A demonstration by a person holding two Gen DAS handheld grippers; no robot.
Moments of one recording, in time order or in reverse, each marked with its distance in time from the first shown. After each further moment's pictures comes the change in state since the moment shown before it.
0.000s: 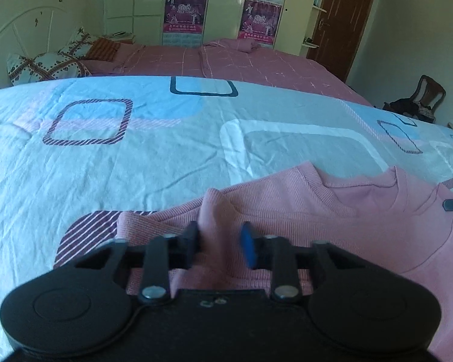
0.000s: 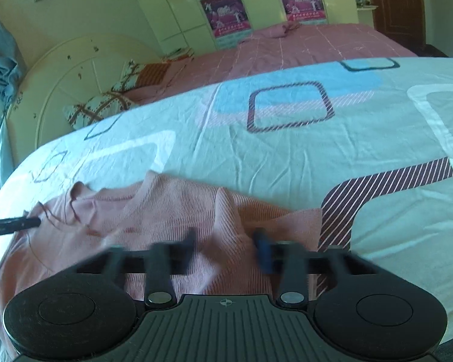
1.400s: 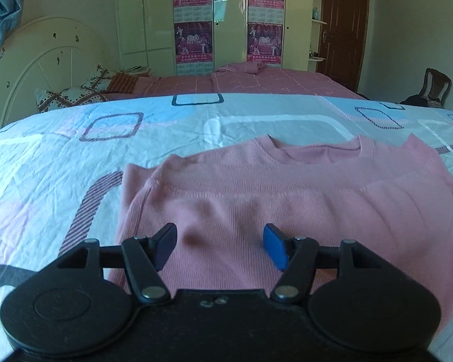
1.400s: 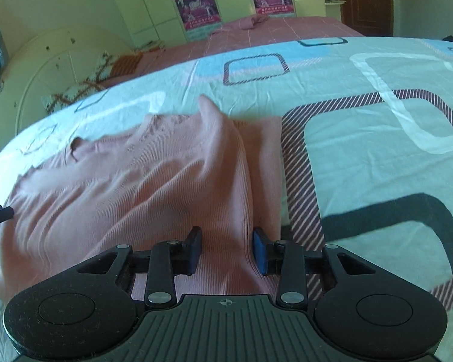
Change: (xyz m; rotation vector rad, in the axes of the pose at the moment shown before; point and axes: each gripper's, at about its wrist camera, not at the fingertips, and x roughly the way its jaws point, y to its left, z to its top) left arm -0.079 -0.068 -0.076 0.076 -0.108 0.134; right arm -0.067 0.026 -0.081 0.040 0.019 -0.145
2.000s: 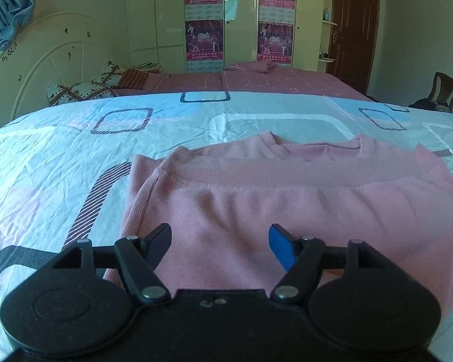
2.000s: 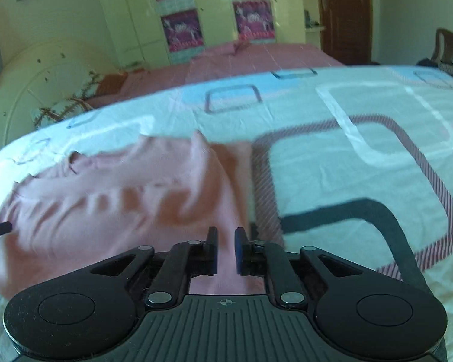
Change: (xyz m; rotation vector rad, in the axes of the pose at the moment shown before) left arm -0.021 -0.006 -0.002 -0.032 -0.009 0.022; right arm -0.058 0.012 -0.013 -0.021 -0.130 -0.075
